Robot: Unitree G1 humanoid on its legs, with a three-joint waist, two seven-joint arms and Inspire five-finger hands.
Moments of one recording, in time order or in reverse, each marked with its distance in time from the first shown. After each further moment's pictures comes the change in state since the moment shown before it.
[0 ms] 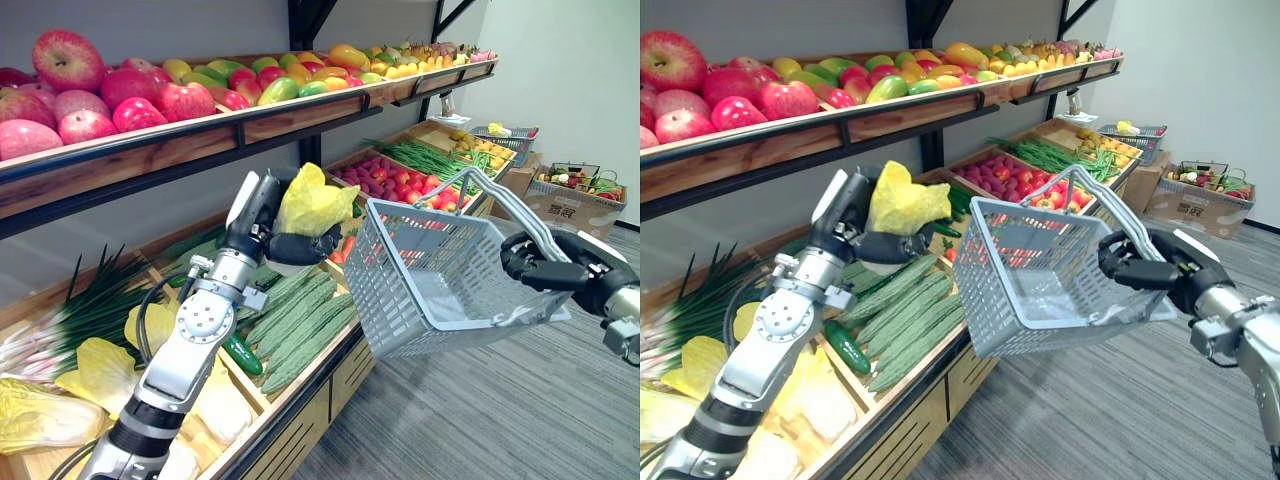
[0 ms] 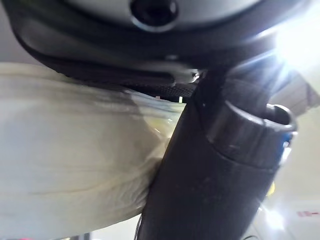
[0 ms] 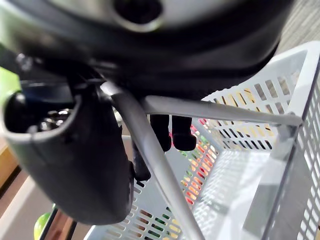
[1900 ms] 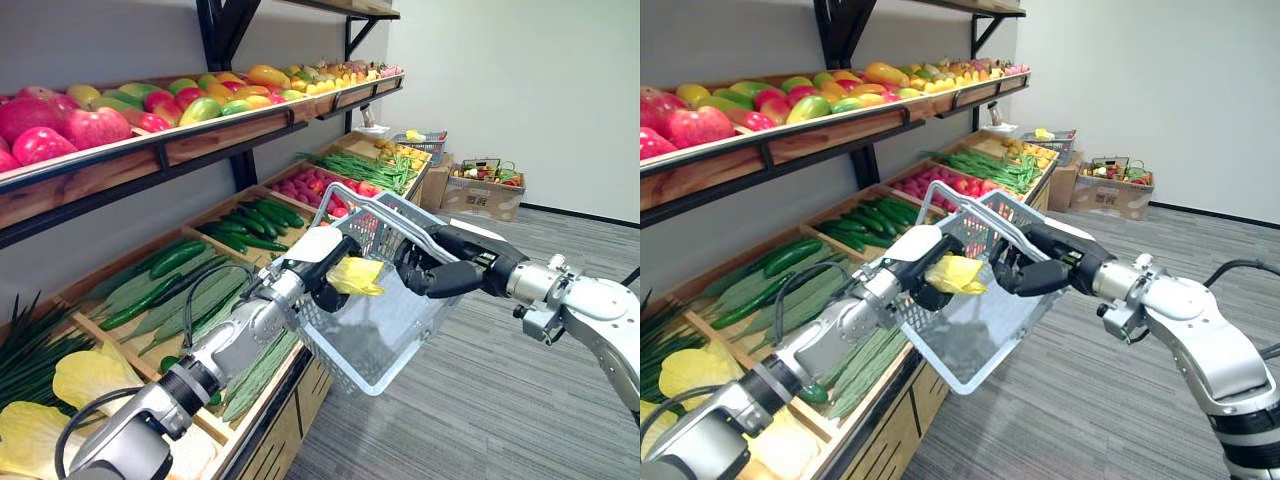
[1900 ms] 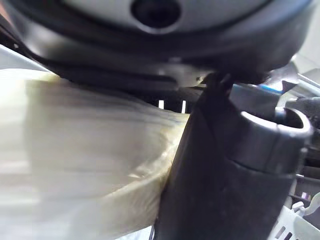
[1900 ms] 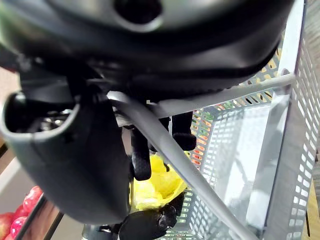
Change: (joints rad) left arm -0.253 0.023 -0.441 0.532 0.654 -0.055 0.003; right arm -0.184 -0.007 0.360 -0.288 -0.035 0.067 0.076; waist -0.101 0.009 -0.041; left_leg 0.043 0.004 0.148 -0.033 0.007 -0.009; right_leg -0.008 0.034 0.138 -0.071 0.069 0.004
